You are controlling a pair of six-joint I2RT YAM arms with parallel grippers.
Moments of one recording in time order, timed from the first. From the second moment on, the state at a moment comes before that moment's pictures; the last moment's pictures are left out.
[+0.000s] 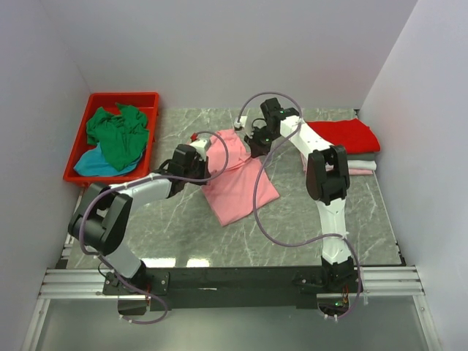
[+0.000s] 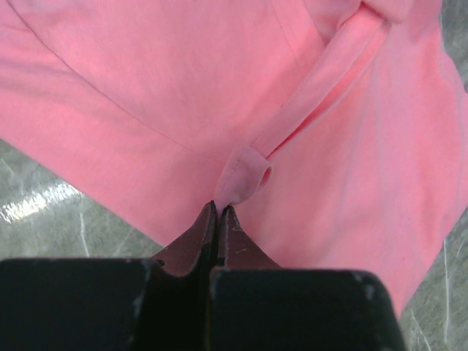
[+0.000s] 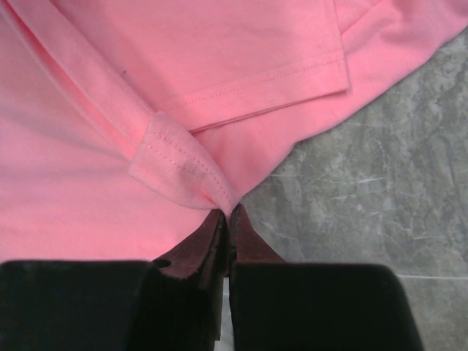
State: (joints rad) left arm -0.47 1.61 0.85 0.10 0.11 -0.23; right arm 0.34 2.26 1.98 -0.92 -0.53 -0.88
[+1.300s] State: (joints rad) left arm -1.15 1.54 0.77 -0.18 -0.34 -0.08; right arm 0.13 1.67 1.21 -1.08 -0.75 -1.65
